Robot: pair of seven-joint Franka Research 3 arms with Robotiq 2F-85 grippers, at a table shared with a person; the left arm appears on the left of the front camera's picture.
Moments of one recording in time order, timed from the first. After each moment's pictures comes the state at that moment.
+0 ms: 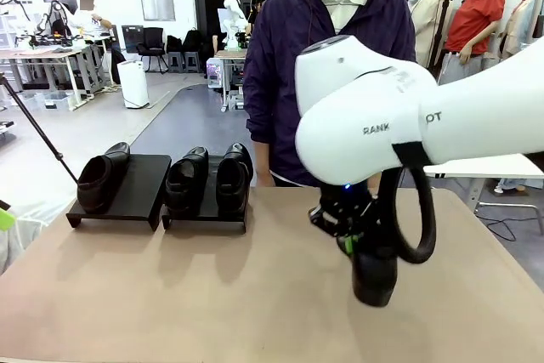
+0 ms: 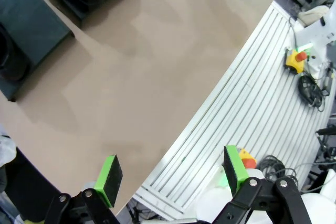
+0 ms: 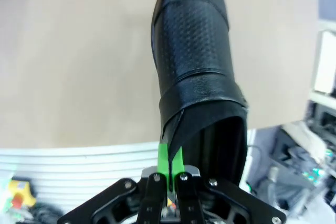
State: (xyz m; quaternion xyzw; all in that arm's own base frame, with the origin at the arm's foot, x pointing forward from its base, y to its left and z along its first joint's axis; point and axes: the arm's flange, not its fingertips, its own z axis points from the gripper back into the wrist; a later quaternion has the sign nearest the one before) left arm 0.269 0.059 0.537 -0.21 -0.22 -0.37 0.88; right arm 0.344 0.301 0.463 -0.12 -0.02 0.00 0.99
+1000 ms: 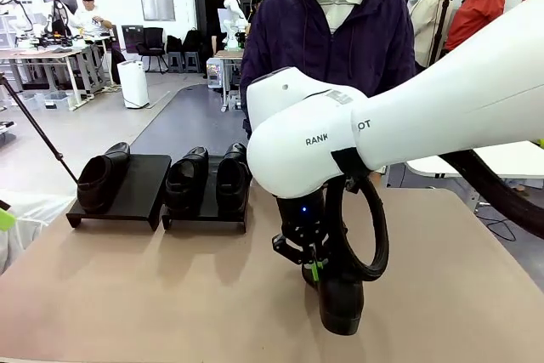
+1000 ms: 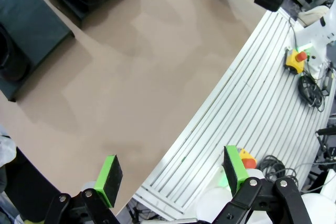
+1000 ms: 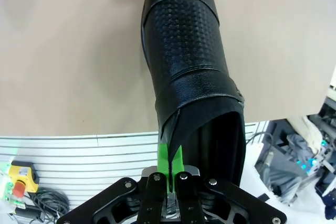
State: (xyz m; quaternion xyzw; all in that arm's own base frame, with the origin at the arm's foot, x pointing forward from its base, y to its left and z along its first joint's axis) left arm 0.269 0.059 0.537 -0.21 -0.22 -0.37 0.88; right arm 0.354 0.352 0.421 -0.12 0.05 0.03 0.99
